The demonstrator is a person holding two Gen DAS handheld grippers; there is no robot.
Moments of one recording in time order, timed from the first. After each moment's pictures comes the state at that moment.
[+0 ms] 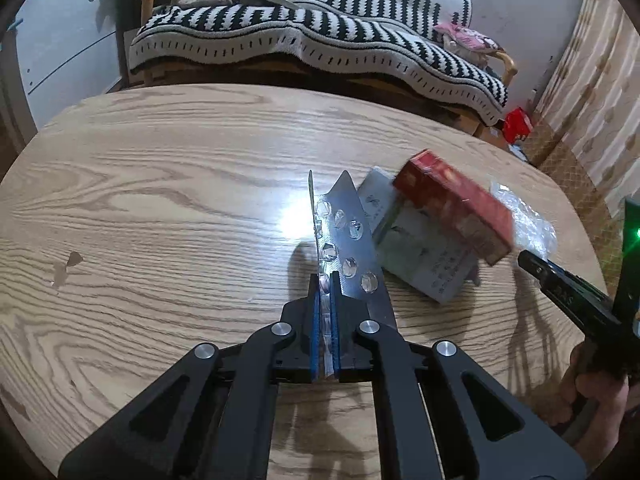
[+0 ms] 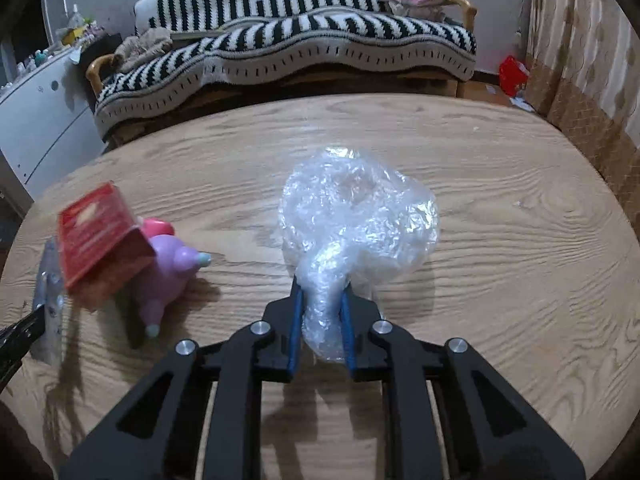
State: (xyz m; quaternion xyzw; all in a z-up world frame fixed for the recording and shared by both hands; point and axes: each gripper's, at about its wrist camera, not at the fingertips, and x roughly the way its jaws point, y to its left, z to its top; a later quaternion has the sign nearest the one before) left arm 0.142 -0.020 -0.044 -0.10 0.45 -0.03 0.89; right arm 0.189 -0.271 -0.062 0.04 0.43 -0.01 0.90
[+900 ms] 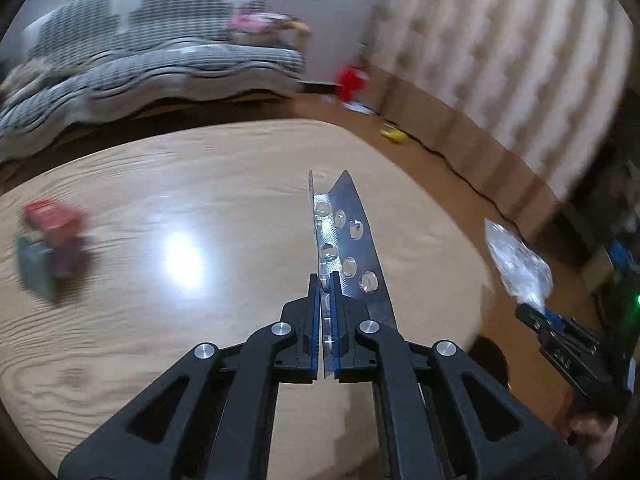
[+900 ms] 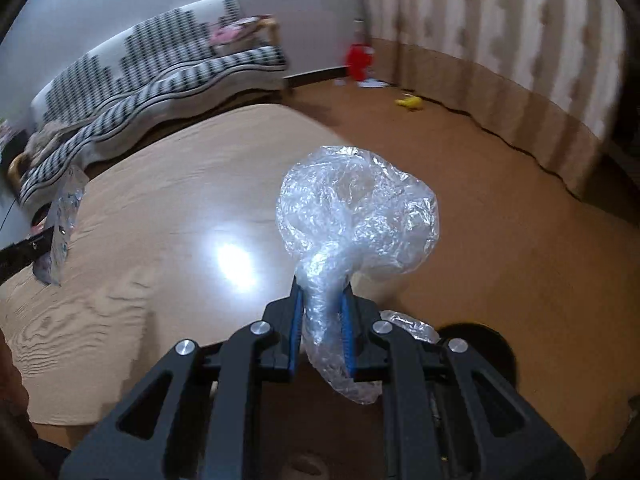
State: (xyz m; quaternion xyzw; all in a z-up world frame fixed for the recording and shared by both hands) left arm 0.040 -0.348 0.017 0.01 0.40 -0.30 0.87; right arm -0.105 -0.564 -0.005 0.13 0.38 -0.22 0.89
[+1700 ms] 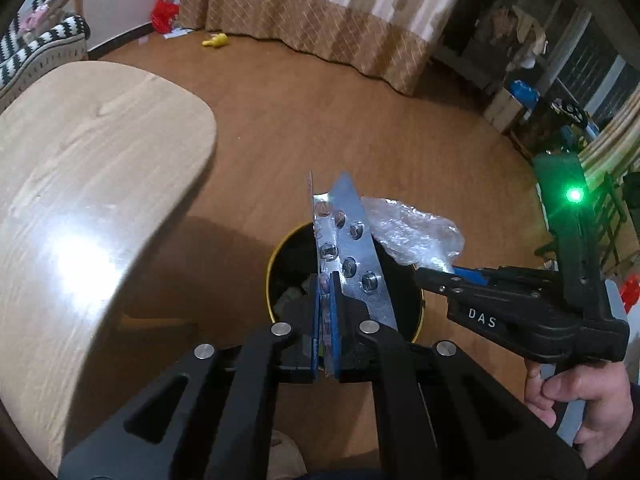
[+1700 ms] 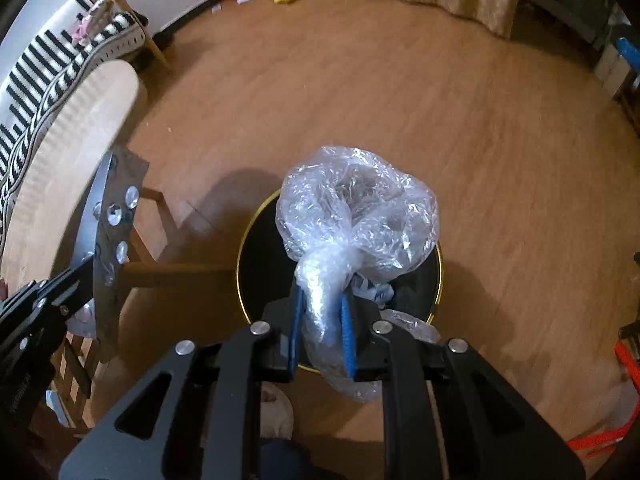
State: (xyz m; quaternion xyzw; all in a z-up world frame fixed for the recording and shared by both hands) left arm -0.089 -0.579 -0.090 0.16 0.46 -0.51 0.70; right arm -0.243 -0.704 -0.119 0.30 0.50 -0.30 0.76
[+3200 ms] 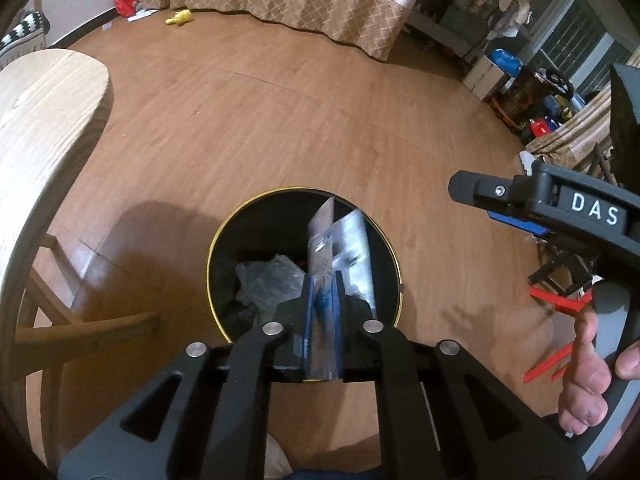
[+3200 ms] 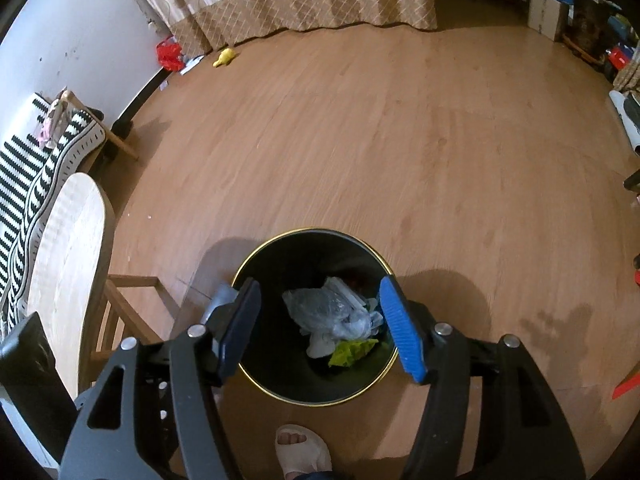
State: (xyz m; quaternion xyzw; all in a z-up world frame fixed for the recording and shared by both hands) left arm -0.116 -0.628 -0.133 0.18 0.49 -0.54 0.66; right arm -0.284 -0.743 -0.082 0.37 0.38 -0.40 0.75
